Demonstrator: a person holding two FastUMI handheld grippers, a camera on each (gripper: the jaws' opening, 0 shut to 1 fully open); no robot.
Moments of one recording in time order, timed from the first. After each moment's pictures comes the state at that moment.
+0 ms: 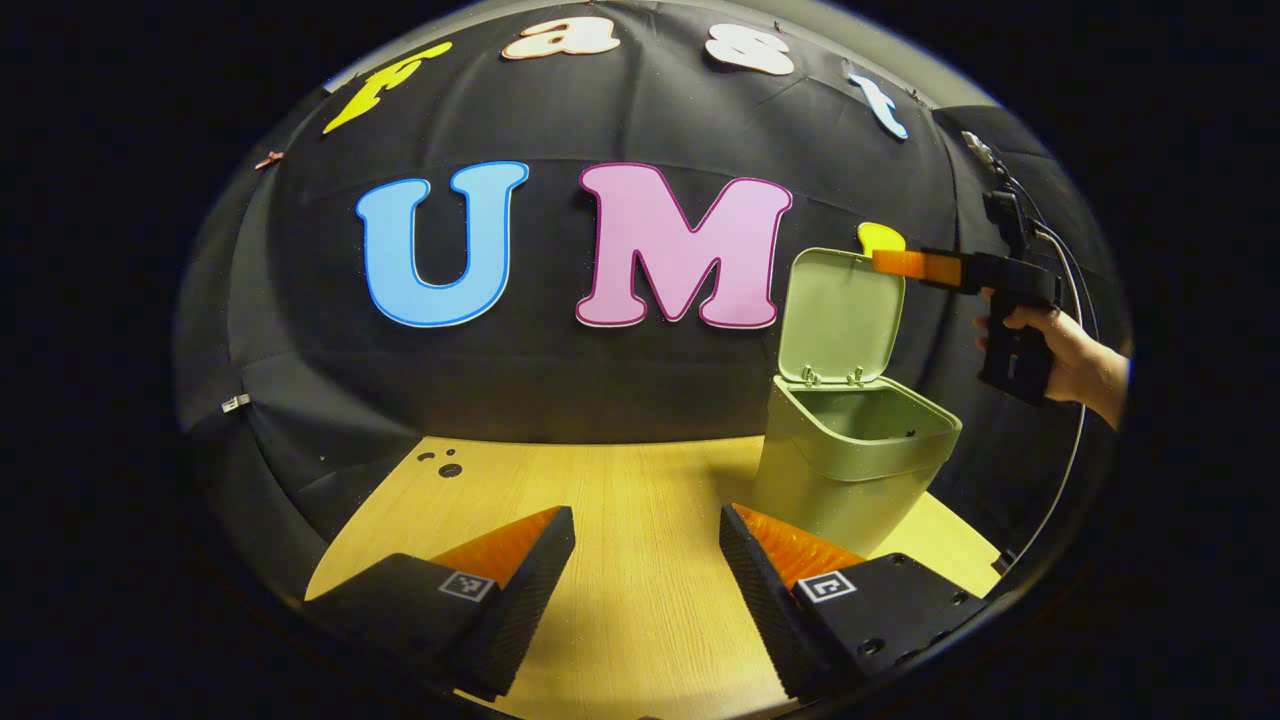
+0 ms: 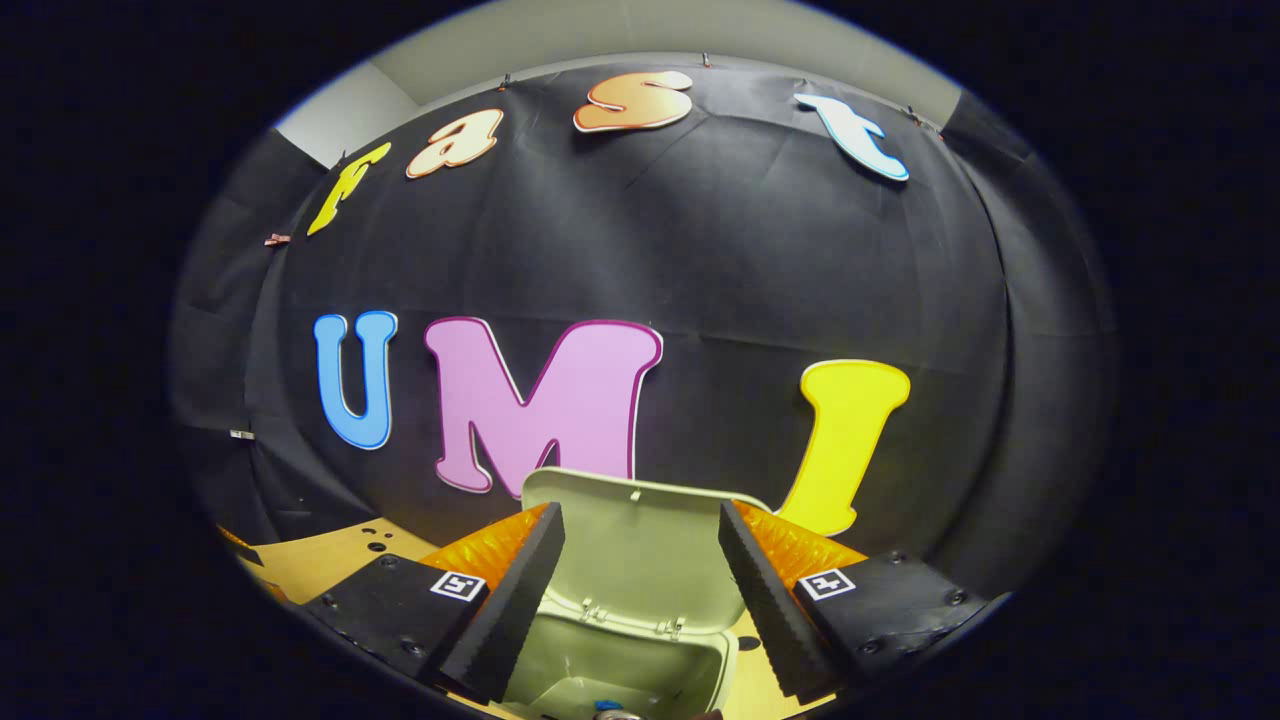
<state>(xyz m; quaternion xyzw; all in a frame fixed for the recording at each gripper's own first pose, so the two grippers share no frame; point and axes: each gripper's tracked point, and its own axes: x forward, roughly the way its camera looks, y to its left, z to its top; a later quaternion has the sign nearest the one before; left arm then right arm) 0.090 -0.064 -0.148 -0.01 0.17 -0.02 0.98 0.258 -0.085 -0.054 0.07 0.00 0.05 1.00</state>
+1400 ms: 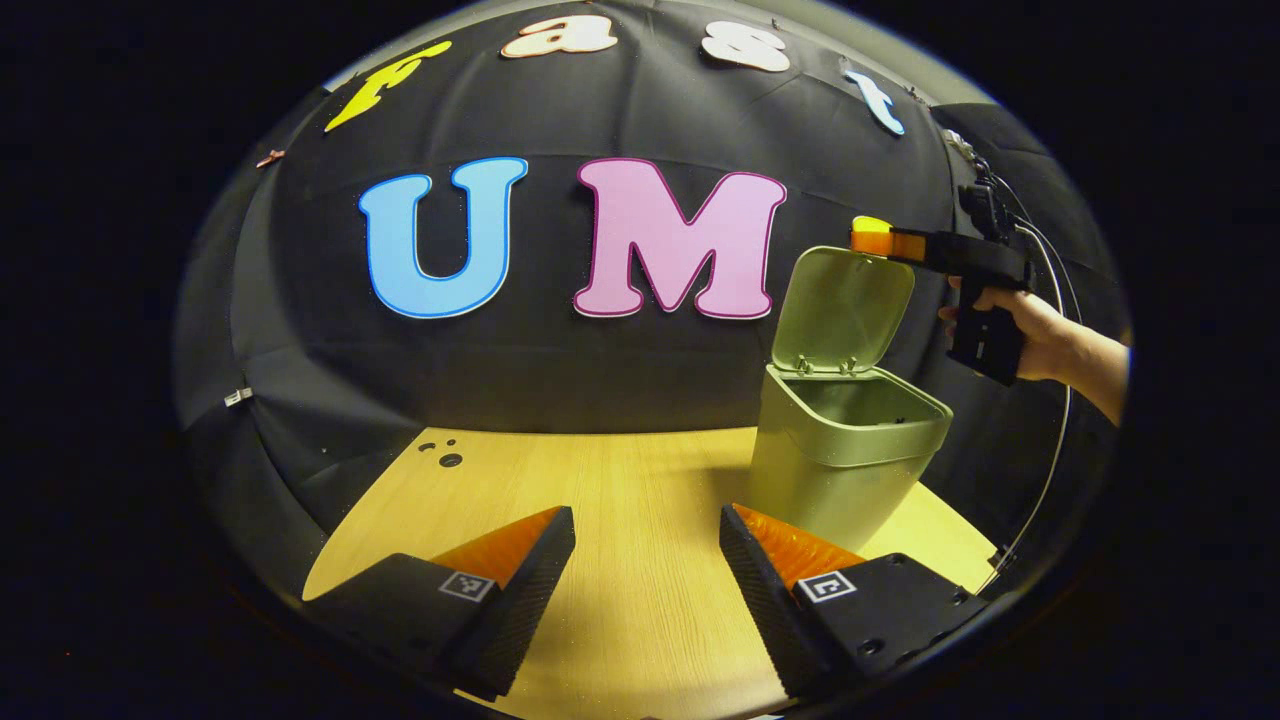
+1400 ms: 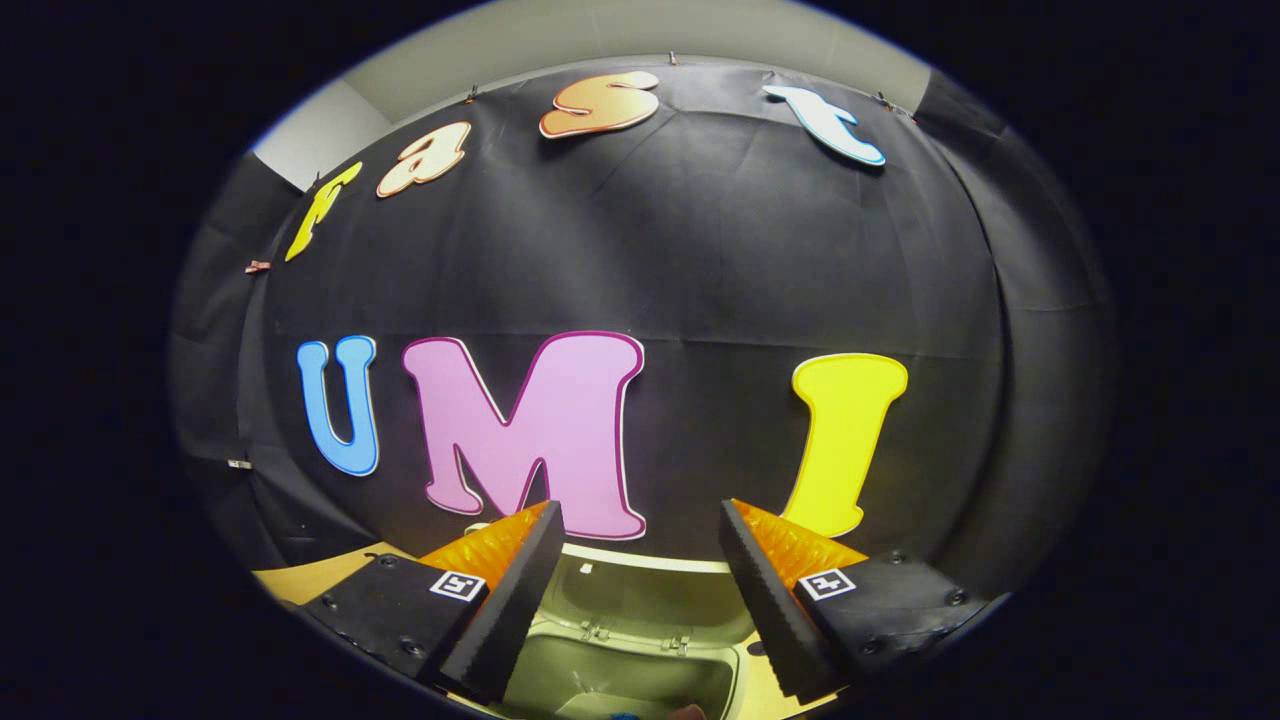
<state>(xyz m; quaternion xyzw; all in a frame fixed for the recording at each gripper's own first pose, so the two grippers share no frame) 0.072 -0.069 -0.151 -0.01 0.18 -0.03 0.98 0.264 -0.086 -0.064 0.11 0.01 0.04 0.99</state>
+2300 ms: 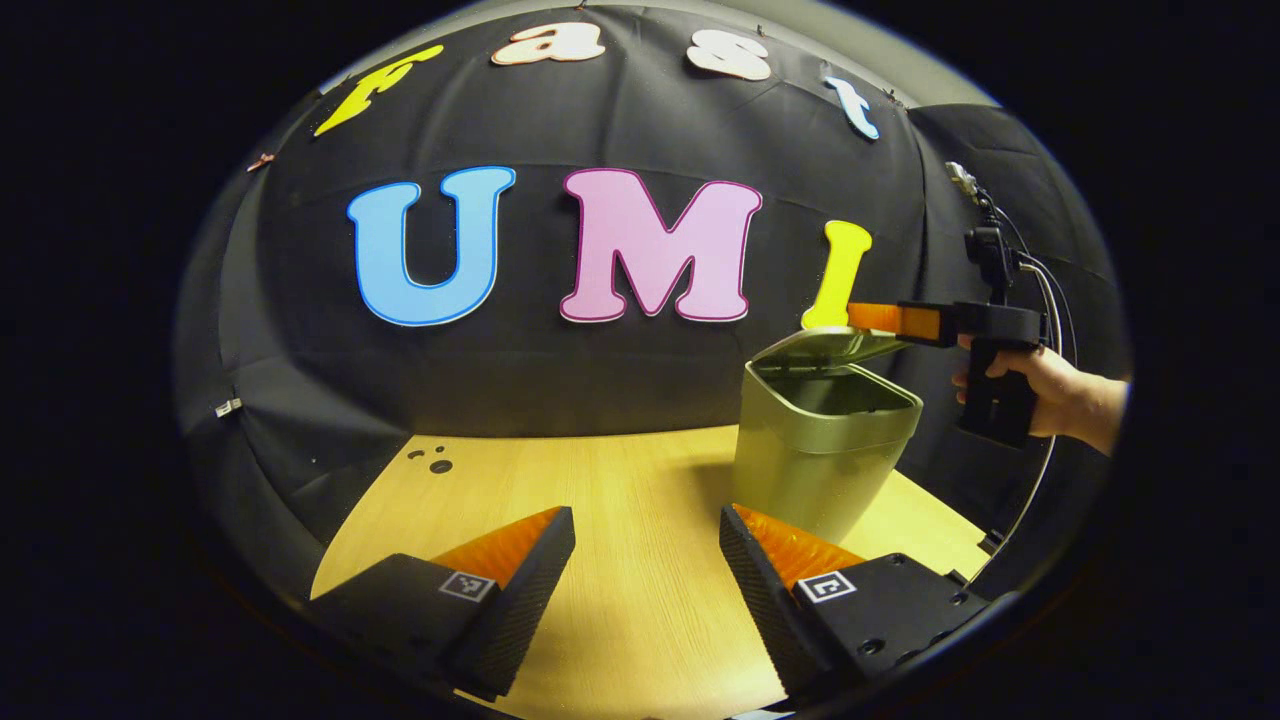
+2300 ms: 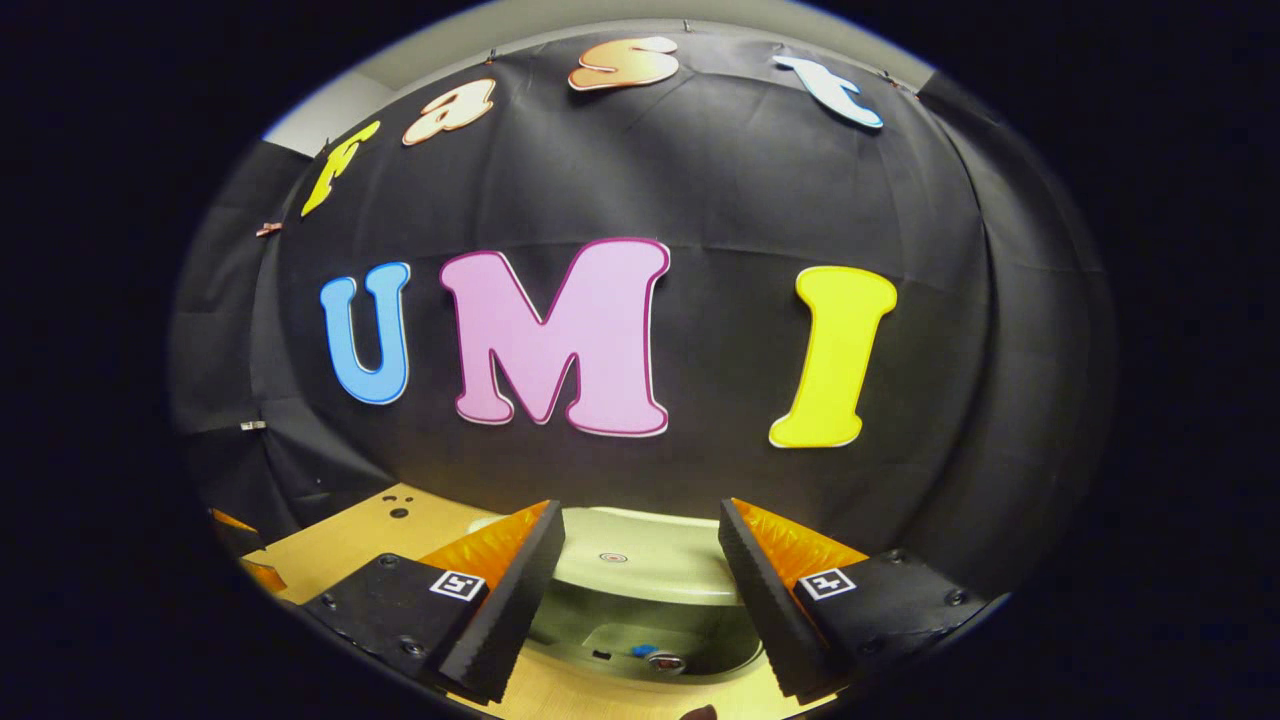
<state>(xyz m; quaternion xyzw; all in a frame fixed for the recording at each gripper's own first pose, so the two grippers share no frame) 0.052 -0.061 -0.146 -0.01 0.17 -0.06 0.98 0.186 -0.043 -0.141 0.11 0.11 0.06 0.99</state>
